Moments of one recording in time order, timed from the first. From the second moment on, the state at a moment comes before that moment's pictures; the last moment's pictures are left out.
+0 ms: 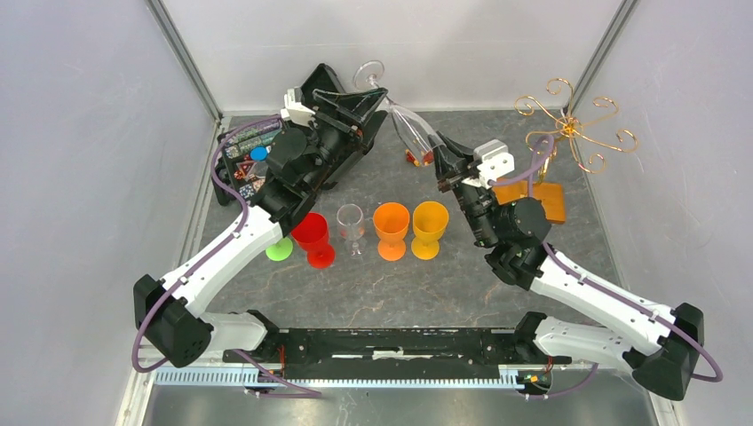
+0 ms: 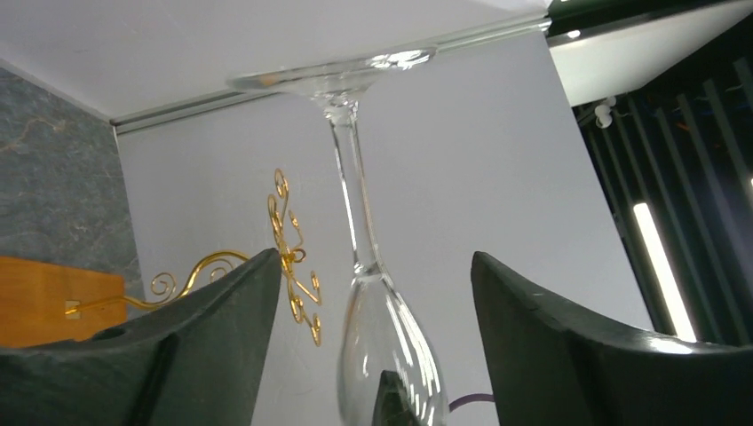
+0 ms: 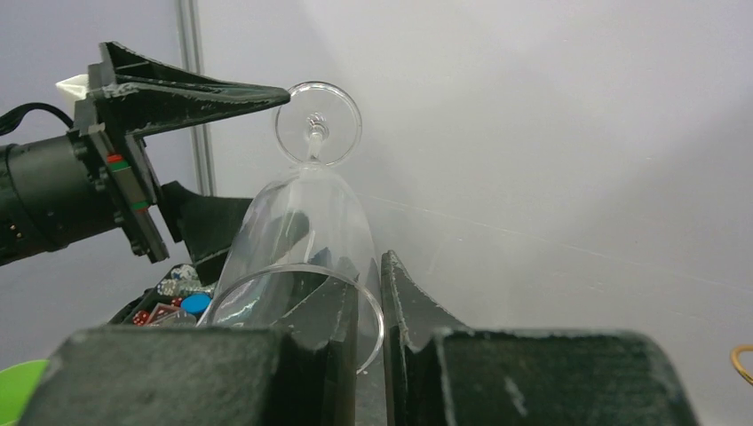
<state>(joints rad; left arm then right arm) -0.63 1.28 1.18 0.35 -0.07 -1.41 0.90 1.01 0.86 0.66 0.36 -0.28</state>
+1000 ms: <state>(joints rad) -0.63 0.99 1.21 -0.35 -0.05 -0.61 0.90 1.00 1.20 -0.75 0.76 -0.08</state>
